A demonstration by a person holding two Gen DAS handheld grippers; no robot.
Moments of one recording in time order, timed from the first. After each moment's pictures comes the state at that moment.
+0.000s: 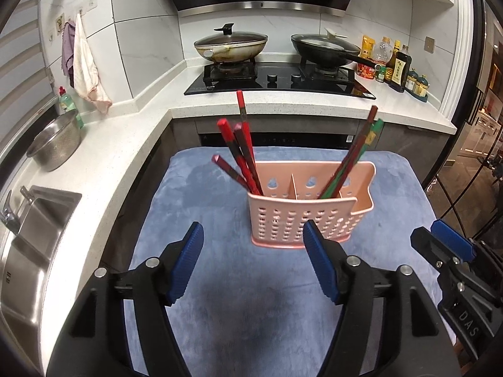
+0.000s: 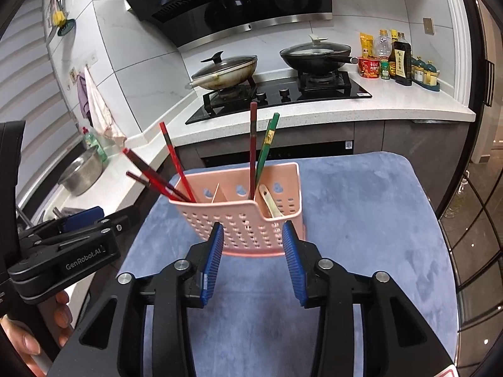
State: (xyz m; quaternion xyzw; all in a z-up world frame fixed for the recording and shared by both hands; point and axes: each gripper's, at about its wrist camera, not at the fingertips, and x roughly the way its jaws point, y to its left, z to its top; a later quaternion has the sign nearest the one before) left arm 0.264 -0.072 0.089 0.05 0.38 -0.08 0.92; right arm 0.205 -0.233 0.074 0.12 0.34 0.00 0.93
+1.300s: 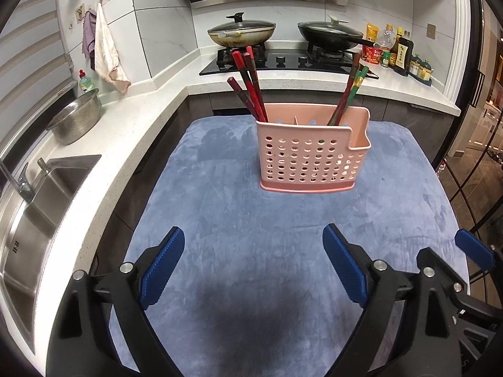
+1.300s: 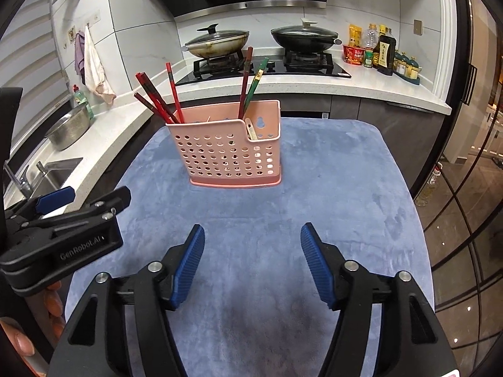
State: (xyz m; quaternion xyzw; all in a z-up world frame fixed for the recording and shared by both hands) left arm 0.181 -0.060 0.055 0.07 0.39 -0.05 0.92; right arm 0.120 -0.207 0.047 0.07 0.38 -0.04 0.92
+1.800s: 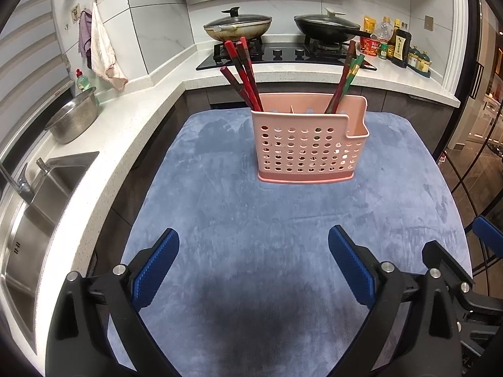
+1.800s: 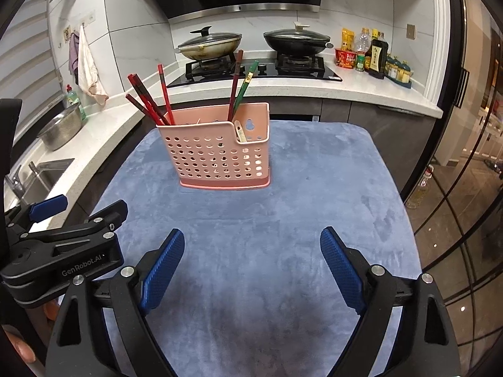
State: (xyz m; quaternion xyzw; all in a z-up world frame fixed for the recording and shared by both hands) left arm 0.178 -0.064 0.047 0.07 0.40 -0.05 0.91; right arm 0.117 -0.210 0.047 0.05 0.38 -0.06 0.92
